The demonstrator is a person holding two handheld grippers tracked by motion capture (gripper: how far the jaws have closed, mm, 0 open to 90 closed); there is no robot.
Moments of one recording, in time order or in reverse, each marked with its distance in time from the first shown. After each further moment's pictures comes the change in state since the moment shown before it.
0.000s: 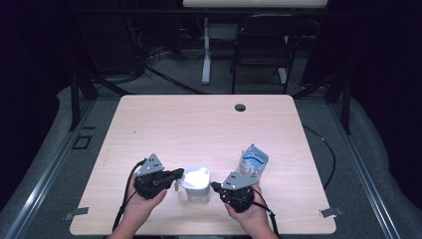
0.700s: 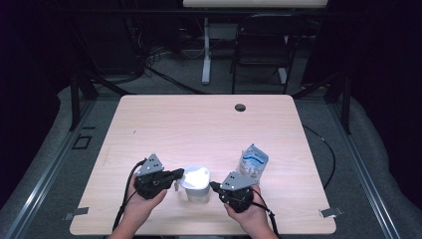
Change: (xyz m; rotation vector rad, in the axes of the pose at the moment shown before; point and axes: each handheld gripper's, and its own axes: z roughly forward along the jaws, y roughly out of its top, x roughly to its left) left arm 0.001 0.000 0.000 0.000 -0.008 -0.001; right arm 0.002 0.003 -0.001 -0.010 0.000 -0.018
